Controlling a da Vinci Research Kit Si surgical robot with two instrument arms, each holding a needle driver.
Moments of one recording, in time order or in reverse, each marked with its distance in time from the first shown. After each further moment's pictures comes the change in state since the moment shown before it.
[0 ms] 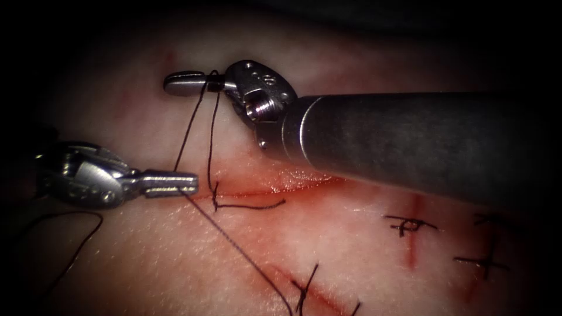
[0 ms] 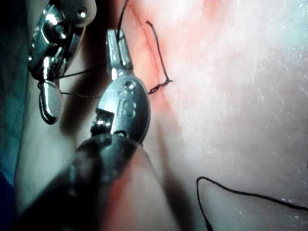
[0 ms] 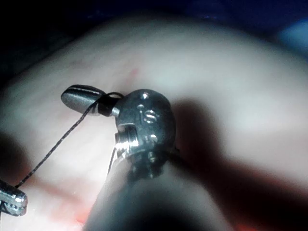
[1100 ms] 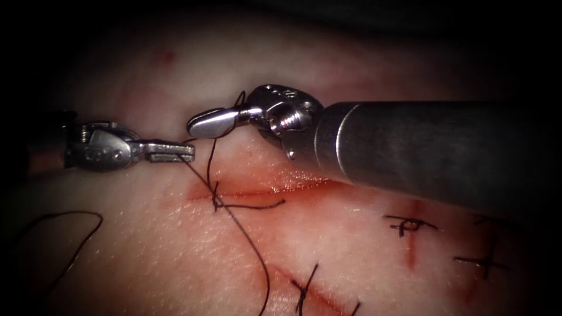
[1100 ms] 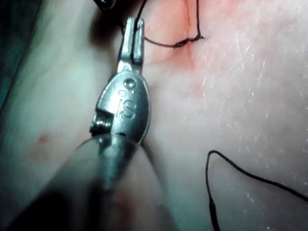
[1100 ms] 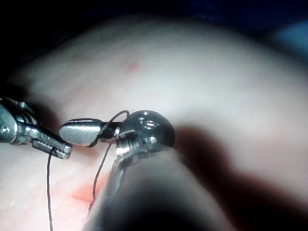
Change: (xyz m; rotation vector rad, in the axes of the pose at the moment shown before) right arm -0.001 -0.005 -0.003 0.231 -0.265 0.078; left arm -0.010 -0.001 -0.002 -0.060 0.086 -0.128
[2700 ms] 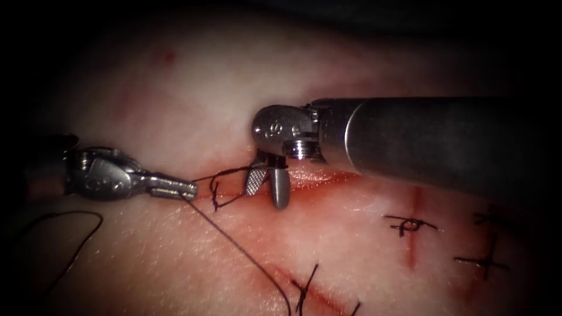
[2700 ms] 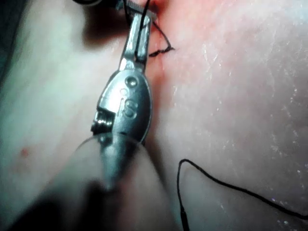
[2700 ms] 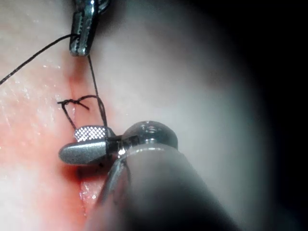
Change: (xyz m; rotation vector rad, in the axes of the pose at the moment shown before) right arm -0.003 0.002 0.000 0.285 -1.216 -0.139; left arm 0.002 0.003 0.002 -0.049 -0.001 0.005
